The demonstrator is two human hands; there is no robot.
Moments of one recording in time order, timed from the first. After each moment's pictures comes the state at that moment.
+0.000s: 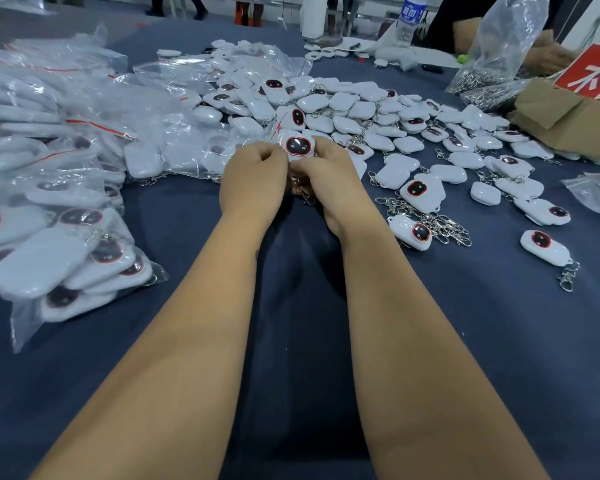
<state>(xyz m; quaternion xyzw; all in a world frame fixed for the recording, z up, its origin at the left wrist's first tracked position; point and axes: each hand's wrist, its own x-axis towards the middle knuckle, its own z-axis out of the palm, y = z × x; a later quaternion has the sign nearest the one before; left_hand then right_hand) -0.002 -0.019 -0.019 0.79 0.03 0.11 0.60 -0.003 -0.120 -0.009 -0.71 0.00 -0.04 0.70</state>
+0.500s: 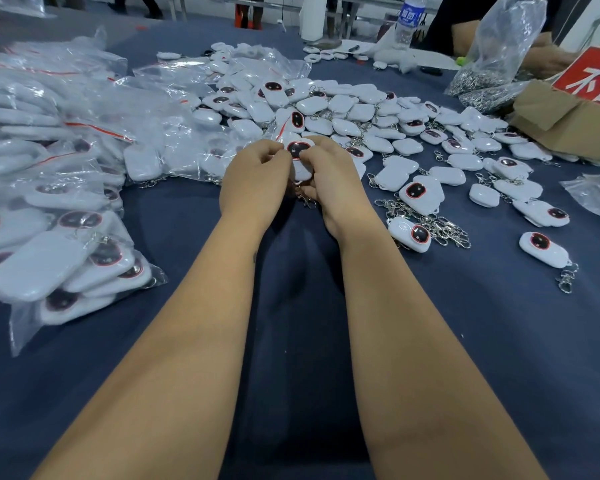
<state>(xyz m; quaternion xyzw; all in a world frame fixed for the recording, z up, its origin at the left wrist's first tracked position) -0.005 -0.019 -0.014 0.79 0.02 0.08 0.61 -0.004 -0.122 -0.009 -0.67 0.01 -0.06 0.74</state>
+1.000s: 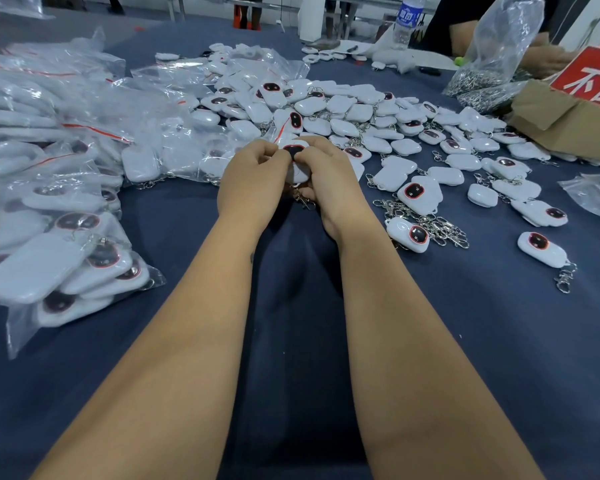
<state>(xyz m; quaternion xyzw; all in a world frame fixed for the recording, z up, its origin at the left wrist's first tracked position) -0.004 -0.019 -0.015 0.78 0.01 0.08 0.61 -0.006 -0.121 -0.008 -0.66 0.00 -0.05 0.75</state>
